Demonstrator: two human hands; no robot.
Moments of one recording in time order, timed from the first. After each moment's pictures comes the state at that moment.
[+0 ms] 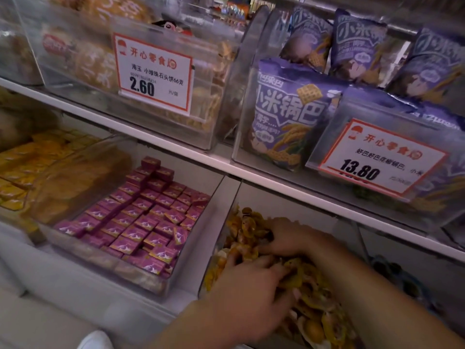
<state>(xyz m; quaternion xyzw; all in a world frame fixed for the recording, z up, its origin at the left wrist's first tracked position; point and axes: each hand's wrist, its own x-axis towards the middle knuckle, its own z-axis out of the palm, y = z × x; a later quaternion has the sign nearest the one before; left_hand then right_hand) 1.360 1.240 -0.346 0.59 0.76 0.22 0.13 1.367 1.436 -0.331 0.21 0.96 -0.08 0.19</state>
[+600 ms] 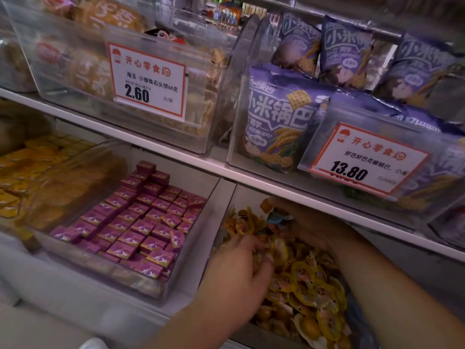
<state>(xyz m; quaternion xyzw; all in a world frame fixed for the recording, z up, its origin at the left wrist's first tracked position) 1.353 1.233 -0.345 0.43 0.78 0.45 0.07 1.382 1.420 -0.287 0.32 0.69 -0.65 -0.03</state>
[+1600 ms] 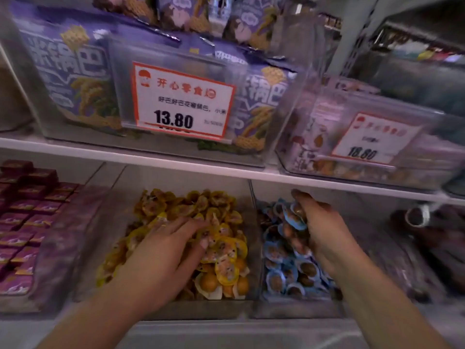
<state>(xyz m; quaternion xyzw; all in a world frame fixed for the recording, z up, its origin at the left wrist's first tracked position) 1.384 1.258 -0.331 0.61 0.72 0.33 0.04 1.584 1.436 -0.278 0.48 0.59 -0.56 -0.33</state>
